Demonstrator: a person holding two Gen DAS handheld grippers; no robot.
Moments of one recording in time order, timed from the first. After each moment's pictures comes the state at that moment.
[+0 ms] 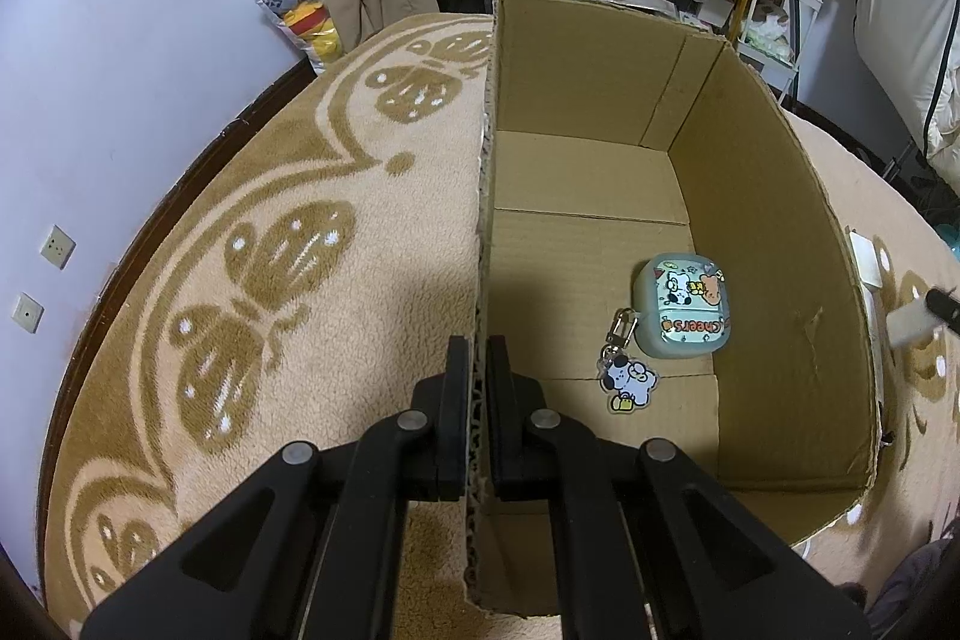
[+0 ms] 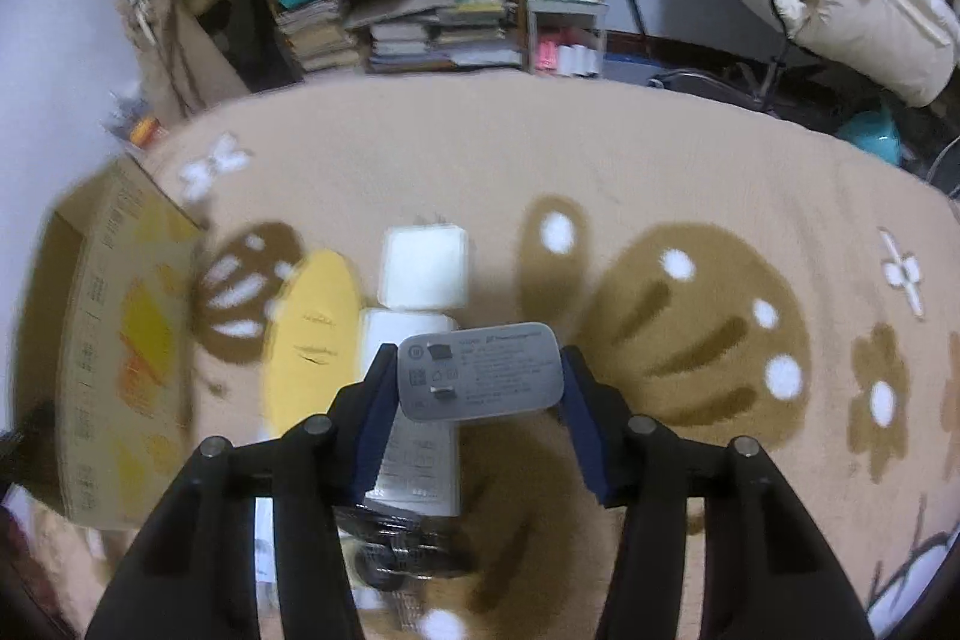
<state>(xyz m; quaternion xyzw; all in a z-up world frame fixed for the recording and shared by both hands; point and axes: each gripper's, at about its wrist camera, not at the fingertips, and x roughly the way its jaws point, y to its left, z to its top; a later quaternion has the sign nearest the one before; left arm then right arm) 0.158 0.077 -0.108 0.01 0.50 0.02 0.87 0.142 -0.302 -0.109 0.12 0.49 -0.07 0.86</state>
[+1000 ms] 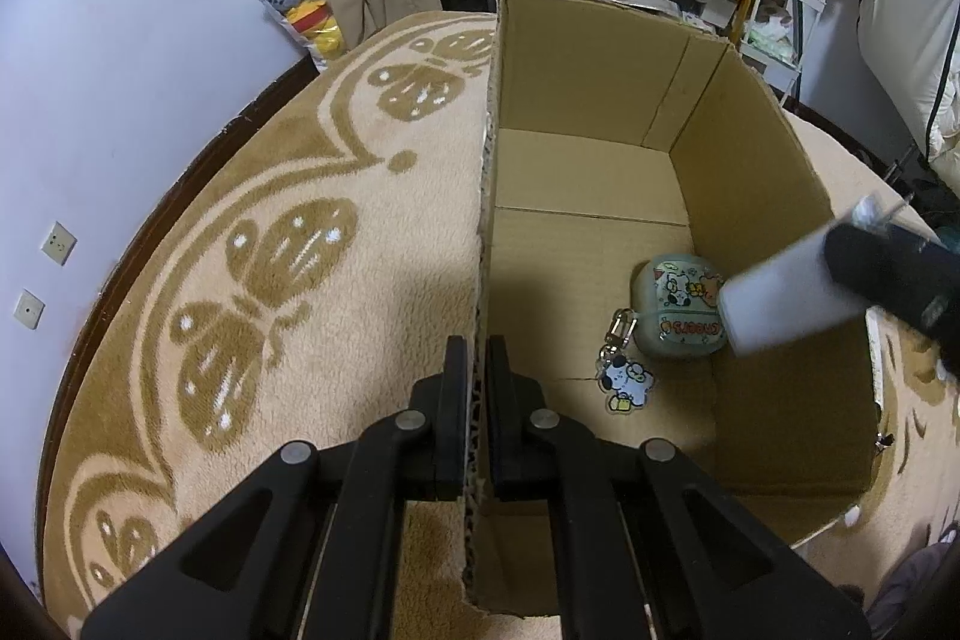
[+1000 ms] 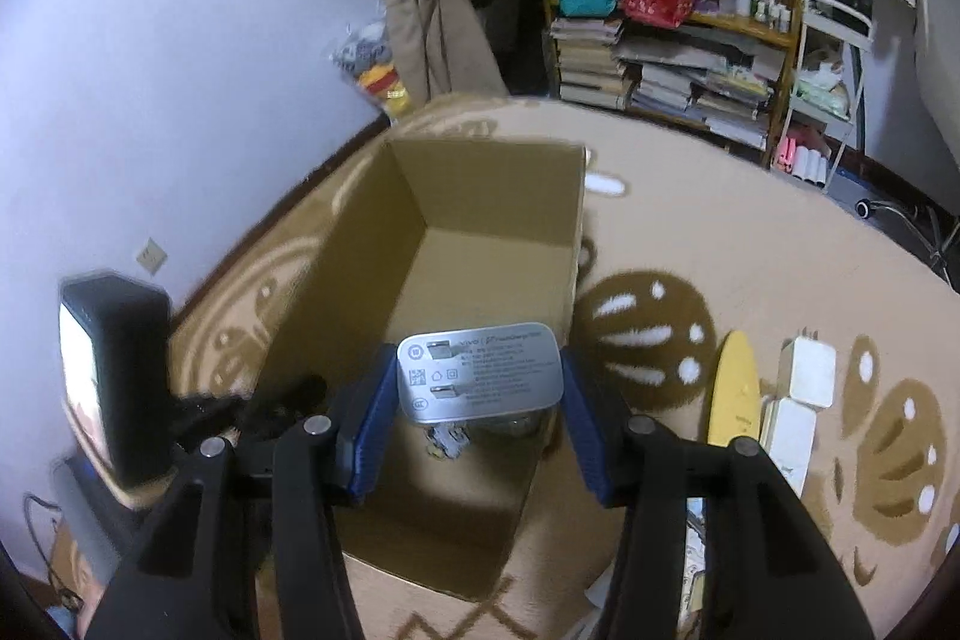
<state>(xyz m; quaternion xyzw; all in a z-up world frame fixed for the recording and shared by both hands) 0.157 0.074 -0.106 0.01 0.50 0.02 0.86 0.157 -0.105 -0.064 0.04 0.46 0.16 0.87</state>
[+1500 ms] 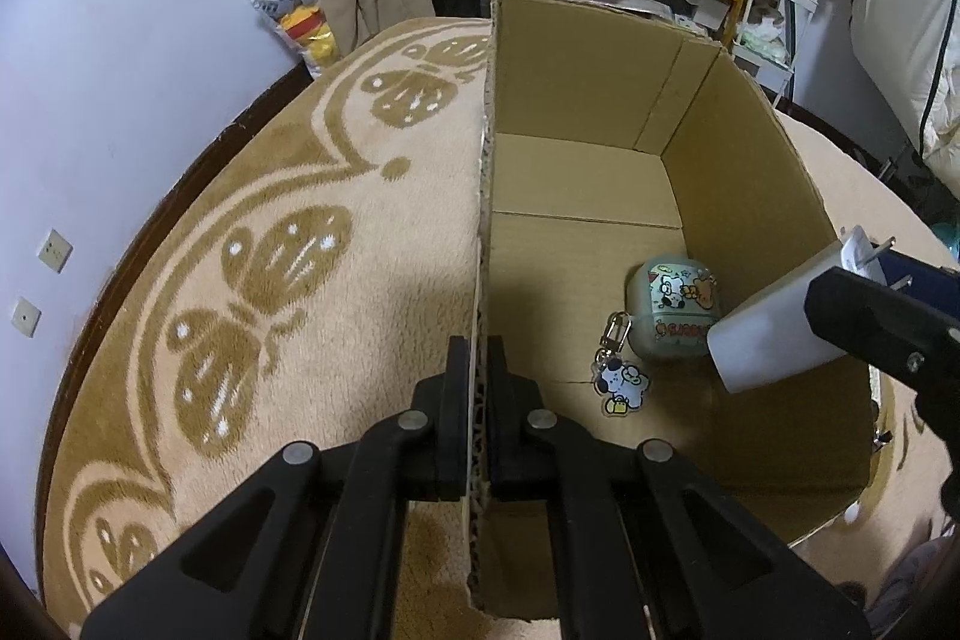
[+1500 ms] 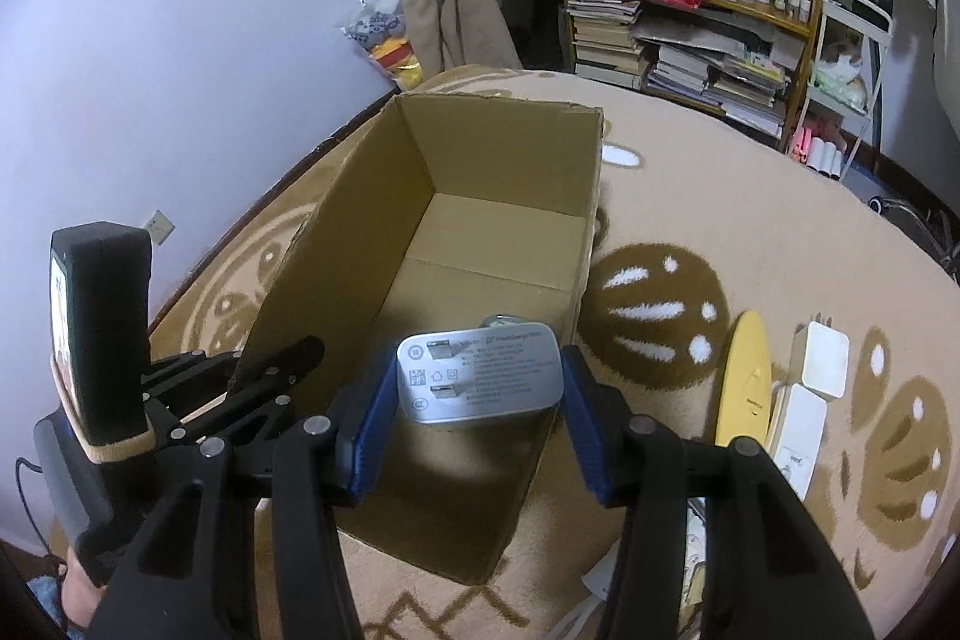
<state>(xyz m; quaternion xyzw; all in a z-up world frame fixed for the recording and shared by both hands) 0.158 0.073 -0.106 0.01 0.50 0.02 0.87 0.154 -0.105 -0.068 0.03 0.47 0.18 0.86</state>
